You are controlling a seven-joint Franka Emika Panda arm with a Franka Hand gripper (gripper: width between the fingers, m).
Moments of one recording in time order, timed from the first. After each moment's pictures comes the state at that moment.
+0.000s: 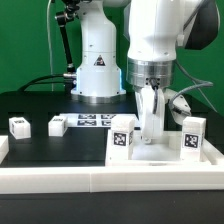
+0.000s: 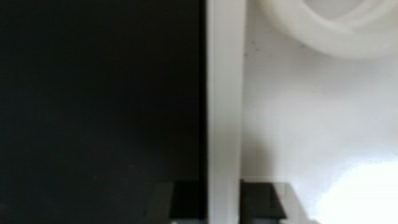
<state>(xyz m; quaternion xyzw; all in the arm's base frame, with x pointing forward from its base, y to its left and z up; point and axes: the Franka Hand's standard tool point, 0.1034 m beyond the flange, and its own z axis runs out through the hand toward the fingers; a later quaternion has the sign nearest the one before) 0.483 0.064 0.010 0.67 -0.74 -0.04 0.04</state>
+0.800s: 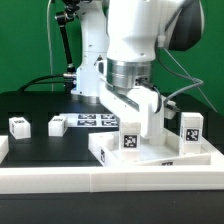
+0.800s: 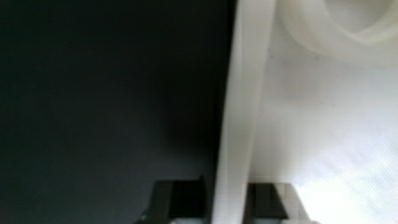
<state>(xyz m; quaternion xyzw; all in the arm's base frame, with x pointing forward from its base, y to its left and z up) 0.477 0.018 0.009 0.83 -0.55 -0.05 0.04</state>
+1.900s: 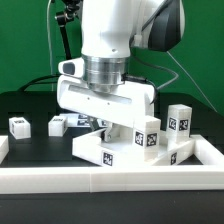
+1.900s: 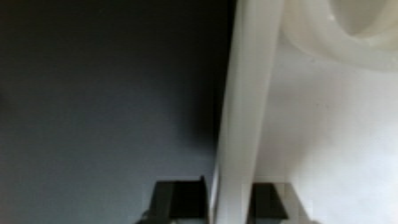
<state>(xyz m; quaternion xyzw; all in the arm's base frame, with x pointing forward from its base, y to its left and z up) 0.484 -0.029 0.014 0.96 -0.29 -0.03 0.03</state>
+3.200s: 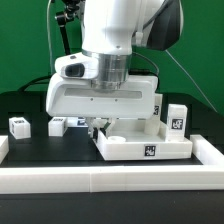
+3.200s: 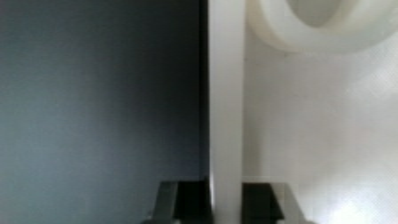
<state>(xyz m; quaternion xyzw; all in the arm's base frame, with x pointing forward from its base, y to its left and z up) 0.498 -0.035 0.021 0.99 0.10 -0.04 0.04</state>
